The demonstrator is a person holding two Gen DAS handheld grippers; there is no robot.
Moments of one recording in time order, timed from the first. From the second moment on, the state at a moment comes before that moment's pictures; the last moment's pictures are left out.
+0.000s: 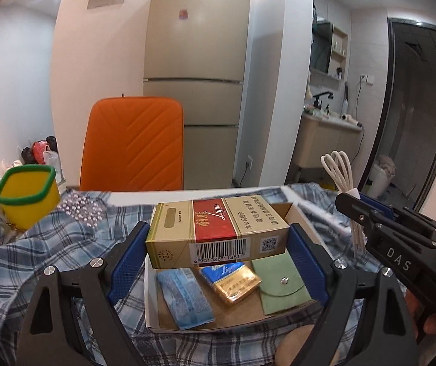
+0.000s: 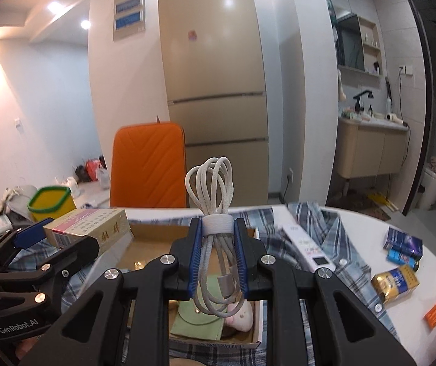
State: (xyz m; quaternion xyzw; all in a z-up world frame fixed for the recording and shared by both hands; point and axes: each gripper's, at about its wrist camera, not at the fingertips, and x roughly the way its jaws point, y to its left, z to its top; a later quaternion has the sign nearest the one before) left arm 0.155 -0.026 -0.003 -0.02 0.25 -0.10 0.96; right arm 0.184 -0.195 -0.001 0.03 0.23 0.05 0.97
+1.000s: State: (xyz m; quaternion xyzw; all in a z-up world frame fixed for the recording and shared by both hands) left arm 0.173 -0.026 -0.031 -0.02 0.30 -0.10 0.95; right arm 0.216 -0.182 -0.062 0.00 0.33 0.07 0.94
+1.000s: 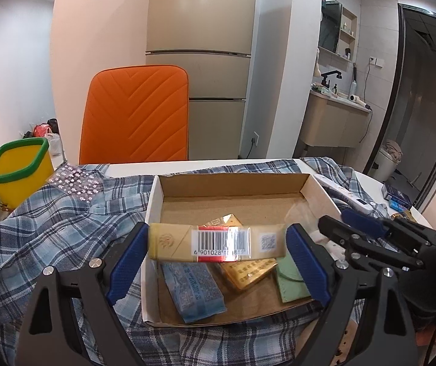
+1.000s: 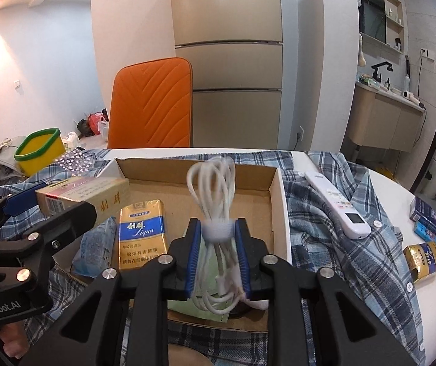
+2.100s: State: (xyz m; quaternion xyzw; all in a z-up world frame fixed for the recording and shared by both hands) left arm 0.117 -0.016 0.023 -0.03 0.12 -0.08 0.99; right arm 0.145 -0.217 0.018 -0.01 0.17 -0.01 0.99
